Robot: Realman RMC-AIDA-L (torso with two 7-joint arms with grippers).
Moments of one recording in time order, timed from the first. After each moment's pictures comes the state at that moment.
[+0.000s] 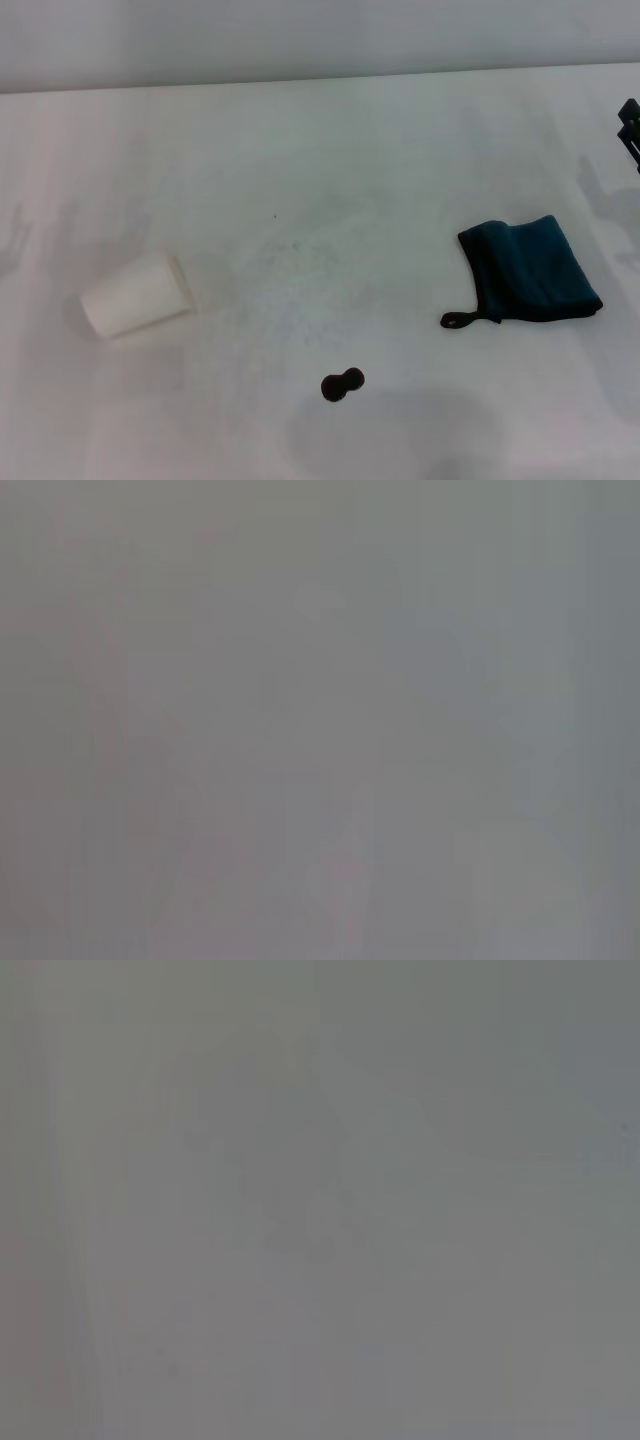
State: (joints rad) left arm -0.35 -2.08 2.65 0.13 -1.30 1.41 -0.04; right arm 0.36 2.01 -0.42 0.05 2.11 1.29 -2.71
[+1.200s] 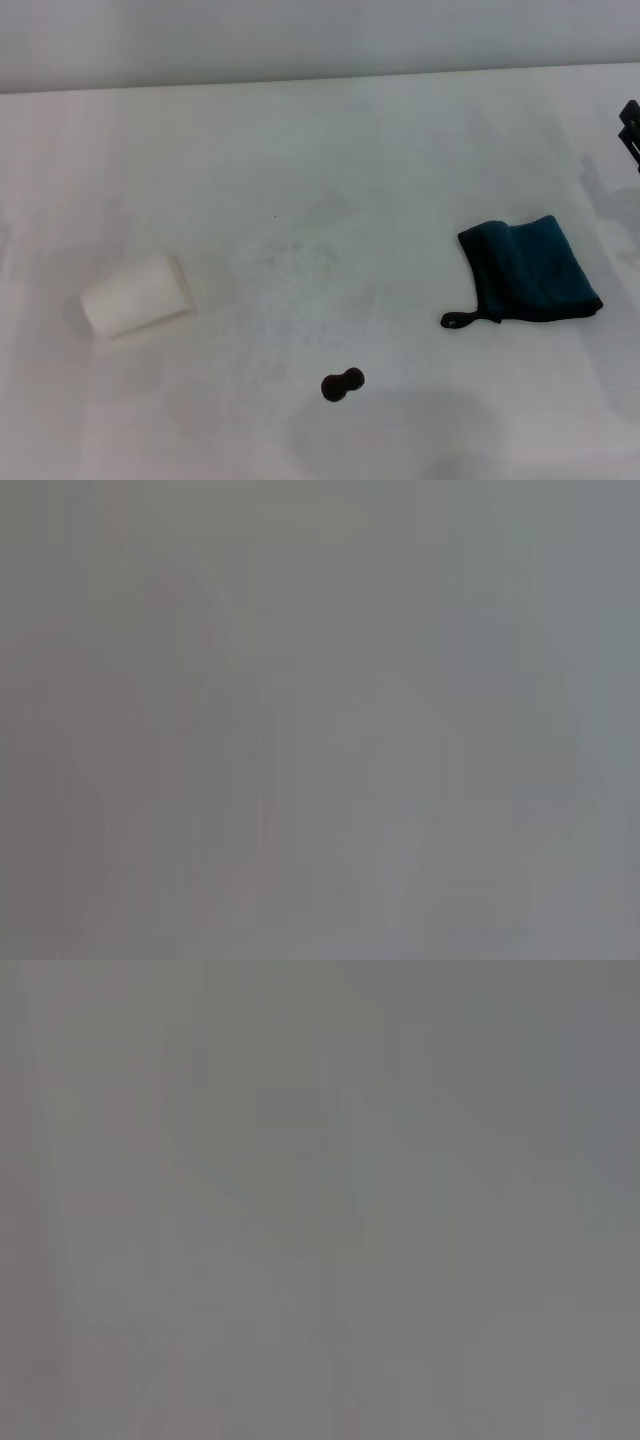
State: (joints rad) left arm -0.33 -2.08 2.64 0.15 -1.35 1.38 -0.18; right arm 0.36 2.01 -0.41 0.05 2.12 1.27 -2.70
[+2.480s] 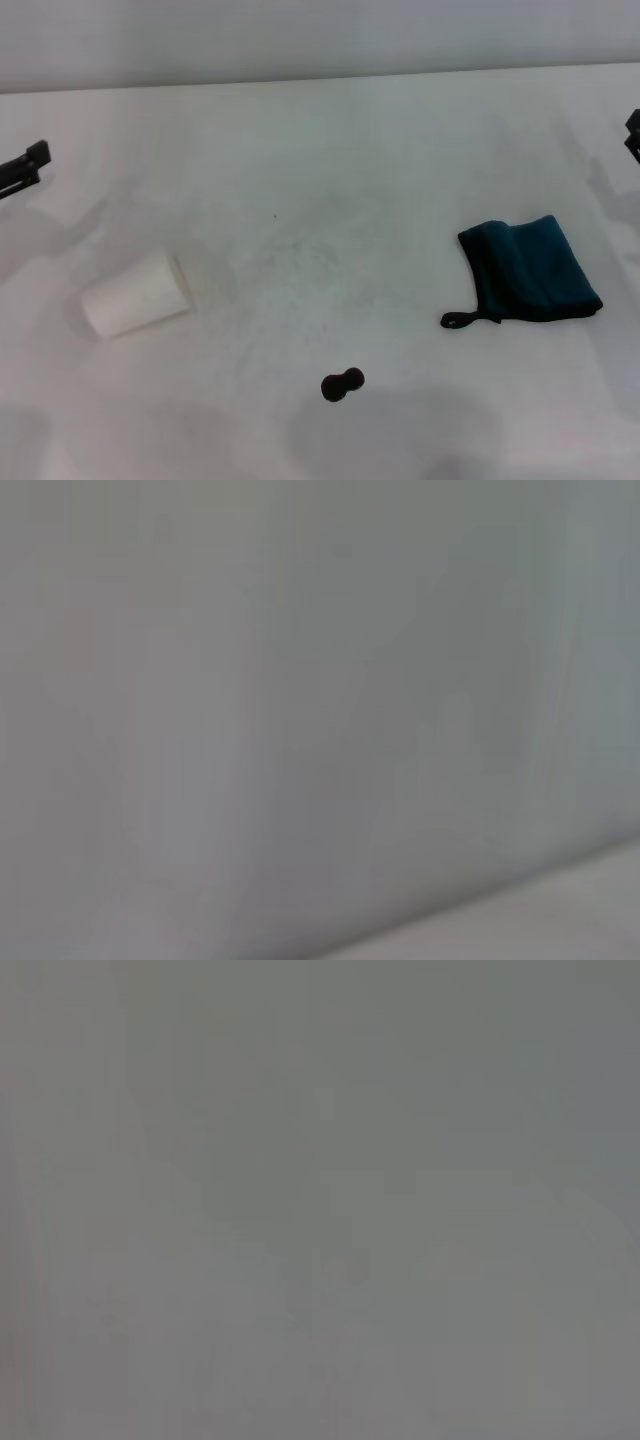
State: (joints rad) left arm -0.68 -2.07 2.85 -0.63 -0.65 1.46 -1.06; right arm 0.36 2.01 -0.40 0.04 2.12 1.23 -2.70
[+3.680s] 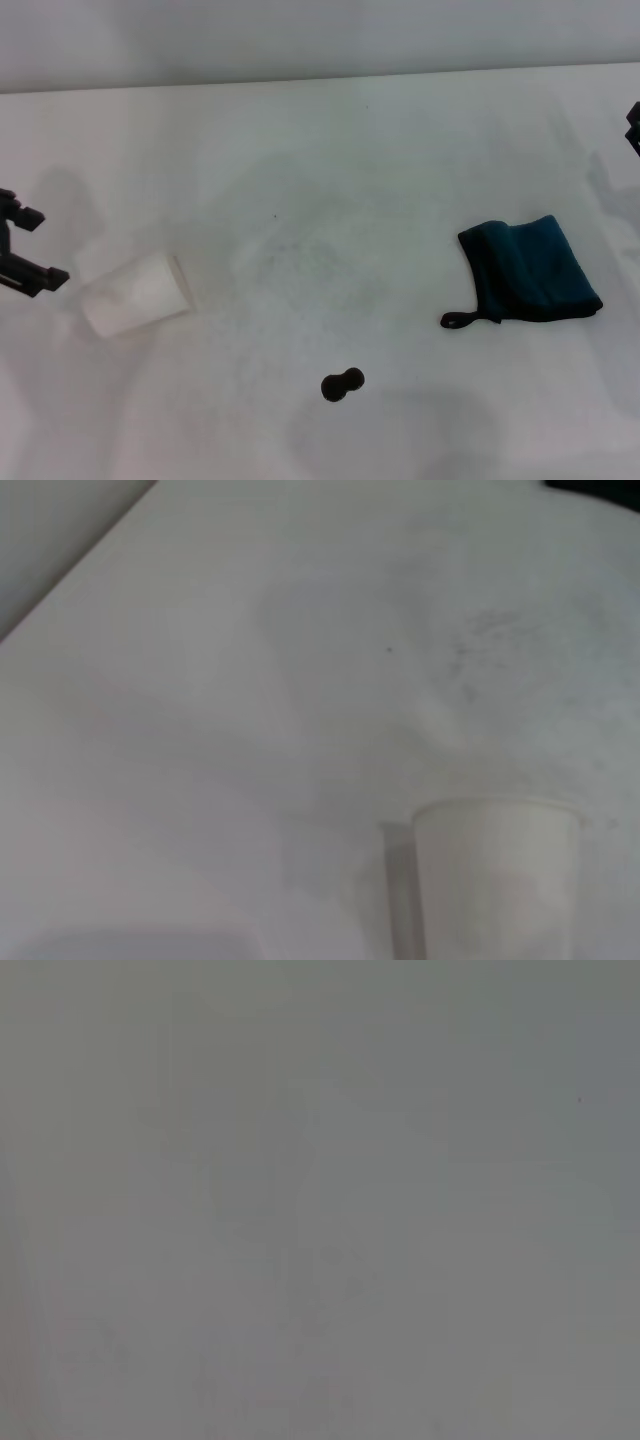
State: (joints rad) left arm -1.19 -2.08 2.85 -1.03 0.43 1.72 -1.20; right arm 0.37 2.01 -0.39 0.04 2.12 1.23 -2.70
